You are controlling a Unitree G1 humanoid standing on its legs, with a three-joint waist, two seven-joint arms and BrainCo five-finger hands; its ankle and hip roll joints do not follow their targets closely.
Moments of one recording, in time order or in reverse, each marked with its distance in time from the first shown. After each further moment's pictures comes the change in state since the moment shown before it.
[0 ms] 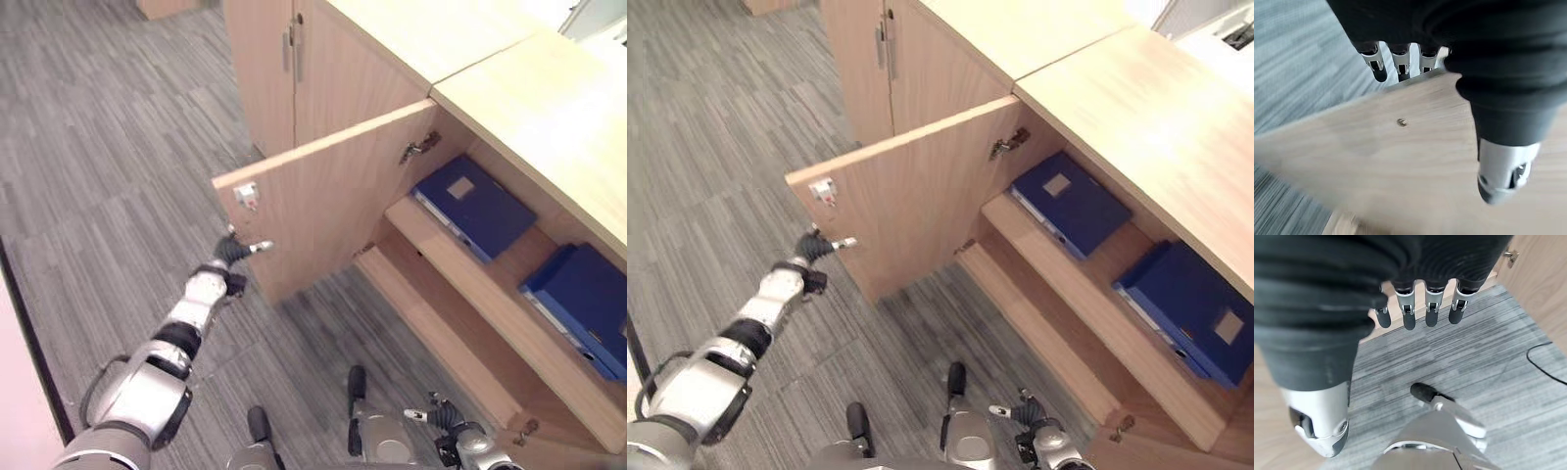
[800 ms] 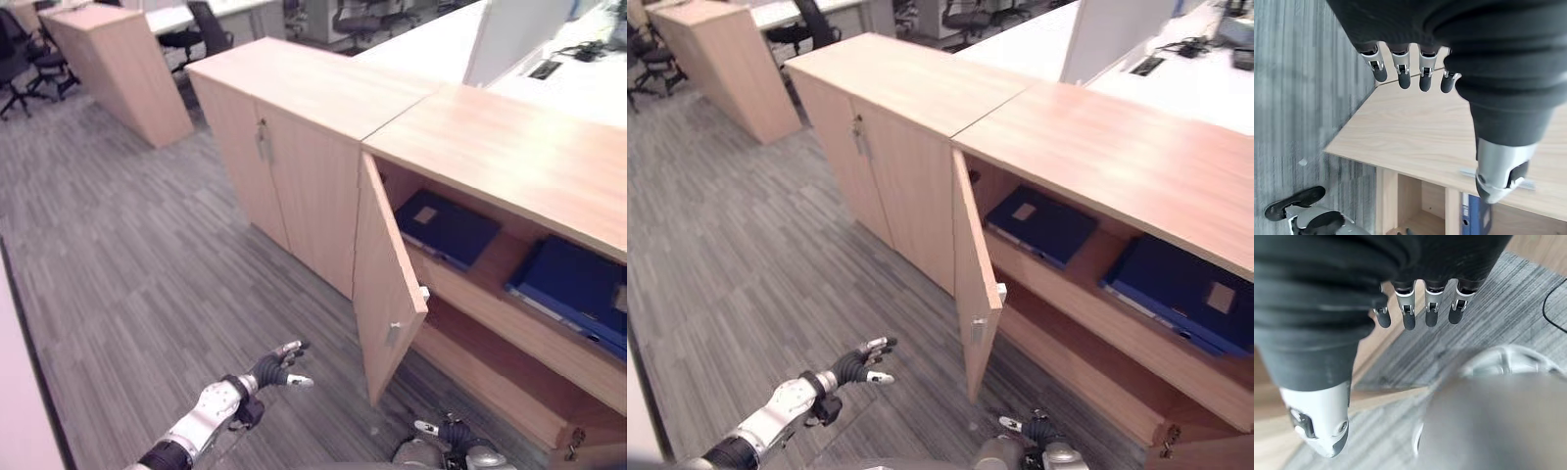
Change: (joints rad) left arm 0.509 -0.034 -0.109 -0.262 0.101 0.048 -0.298; right arm 0.030 -0.010 -0.106 0.047 0.001 0.044 0.027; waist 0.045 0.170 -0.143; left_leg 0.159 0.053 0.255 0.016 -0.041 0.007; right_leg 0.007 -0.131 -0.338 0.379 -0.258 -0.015
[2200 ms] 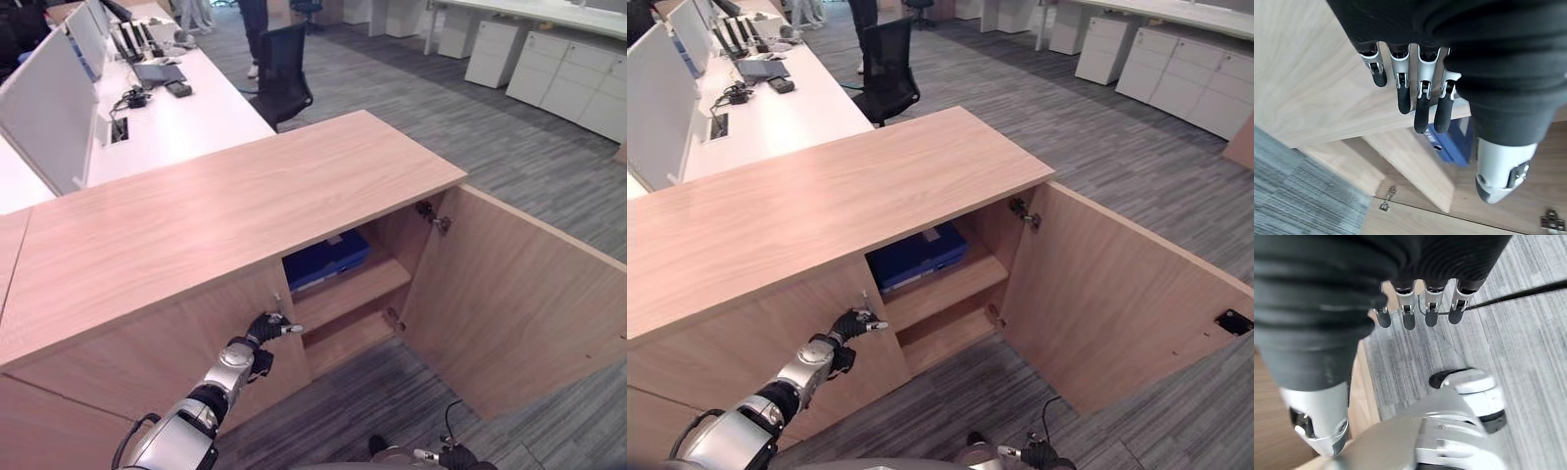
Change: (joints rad) left arm -0.331 -0.141 0.139 0.411 -0.012 -0.015 0.250; right arm 0.087 0.007 0.085 -0.035 -0.011 0.001 0.033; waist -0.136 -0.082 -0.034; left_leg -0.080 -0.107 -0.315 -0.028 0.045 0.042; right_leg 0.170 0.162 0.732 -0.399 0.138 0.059
